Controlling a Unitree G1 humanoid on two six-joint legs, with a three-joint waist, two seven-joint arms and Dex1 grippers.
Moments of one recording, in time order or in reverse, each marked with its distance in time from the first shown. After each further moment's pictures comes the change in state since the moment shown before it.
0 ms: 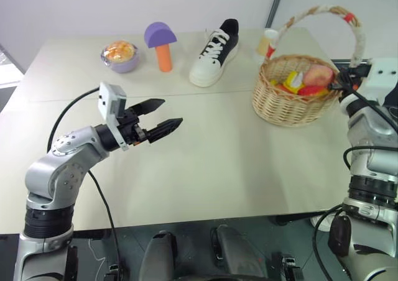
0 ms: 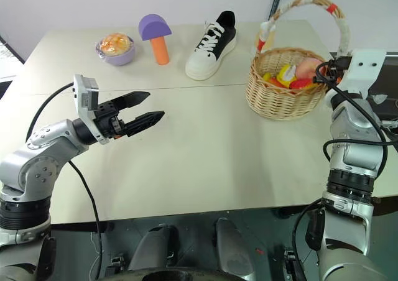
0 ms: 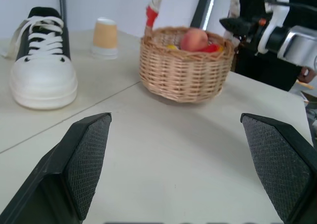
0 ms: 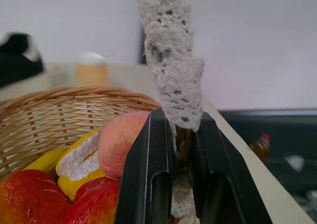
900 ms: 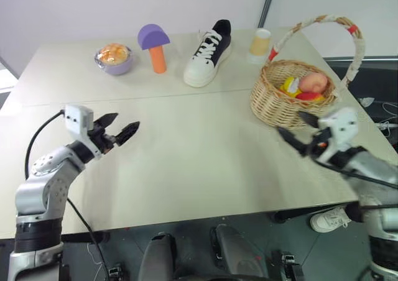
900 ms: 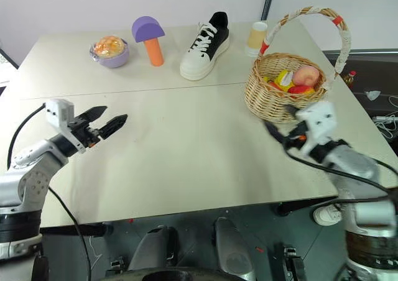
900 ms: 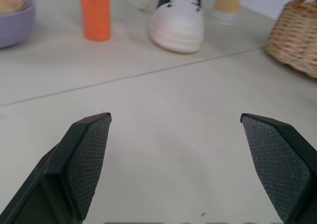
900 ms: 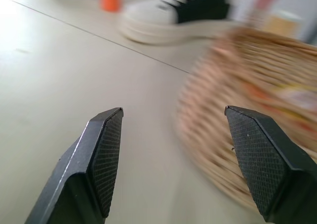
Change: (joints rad) left arm 0.199 -0.002 0.149 0.234 0.196 -0.201 0.103; right arm 0.441 -0.073 0.236 -0.484 0.168 -0.006 0.491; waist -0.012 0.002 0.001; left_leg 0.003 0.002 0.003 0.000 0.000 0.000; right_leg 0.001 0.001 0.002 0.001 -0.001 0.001
